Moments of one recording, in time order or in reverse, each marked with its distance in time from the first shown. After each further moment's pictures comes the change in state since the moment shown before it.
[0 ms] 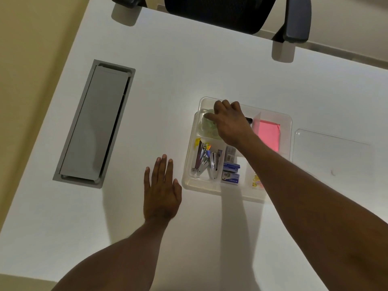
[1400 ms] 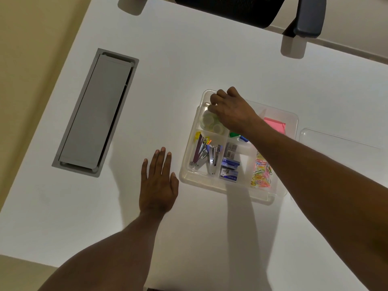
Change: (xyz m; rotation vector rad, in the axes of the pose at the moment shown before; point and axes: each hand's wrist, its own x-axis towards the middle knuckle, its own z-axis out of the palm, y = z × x) left_hand 0.001 -0.001 0.004 0.042 0.015 -0.006; right_hand 0.018 0.017 -0.012 -0.176 -0.007 -0.271
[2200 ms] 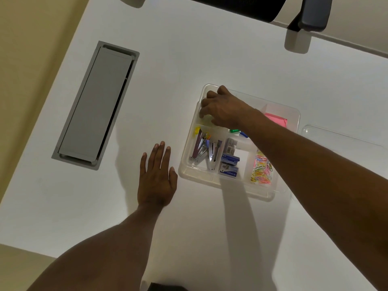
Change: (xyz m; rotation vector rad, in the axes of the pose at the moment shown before) left_hand 0.001 0.003 -0.006 -0.027 -0.024 -0.020; right_hand 0.009 -0.010 -0.011 0.152 -0.132 -0.165
